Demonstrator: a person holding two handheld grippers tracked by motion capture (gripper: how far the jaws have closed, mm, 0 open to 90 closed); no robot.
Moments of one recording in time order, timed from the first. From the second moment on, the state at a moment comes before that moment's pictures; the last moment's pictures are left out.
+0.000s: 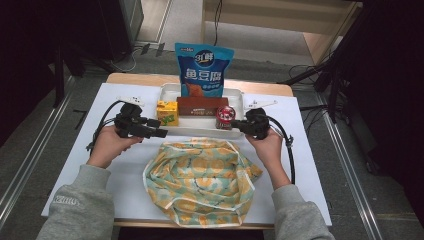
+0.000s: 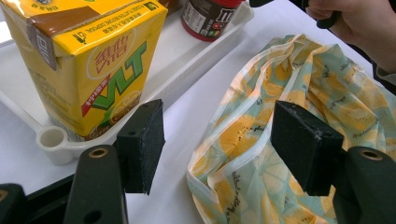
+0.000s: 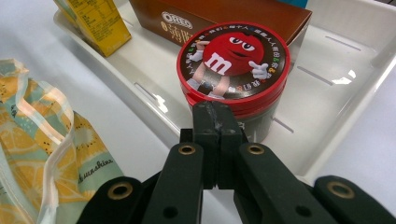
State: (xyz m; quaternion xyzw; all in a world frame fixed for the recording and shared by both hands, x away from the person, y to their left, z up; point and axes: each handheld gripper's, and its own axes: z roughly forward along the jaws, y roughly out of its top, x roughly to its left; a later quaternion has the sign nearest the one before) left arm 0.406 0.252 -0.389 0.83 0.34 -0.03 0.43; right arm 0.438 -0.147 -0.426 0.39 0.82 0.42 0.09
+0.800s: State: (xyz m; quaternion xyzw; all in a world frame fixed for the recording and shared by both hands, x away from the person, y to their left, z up) left arm 0.409 0.252 -0.390 0.83 0.35 -0.03 0.43; right arm 0.435 -0.154 -0.414 0.39 0.81 0.43 0.07
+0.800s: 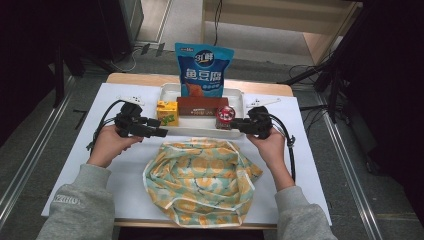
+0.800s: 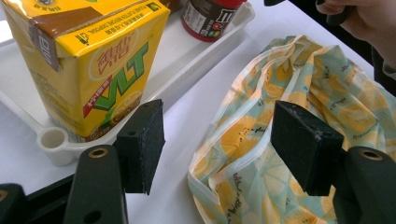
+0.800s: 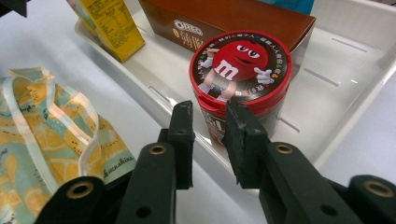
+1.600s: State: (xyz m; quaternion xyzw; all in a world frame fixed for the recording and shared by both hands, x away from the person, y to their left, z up) left arm 0.404 0.258 -0.387 0.83 0.35 -0.03 0.43; right arm 0.425 -0.155 -0.405 0.38 0.82 0.43 0.05
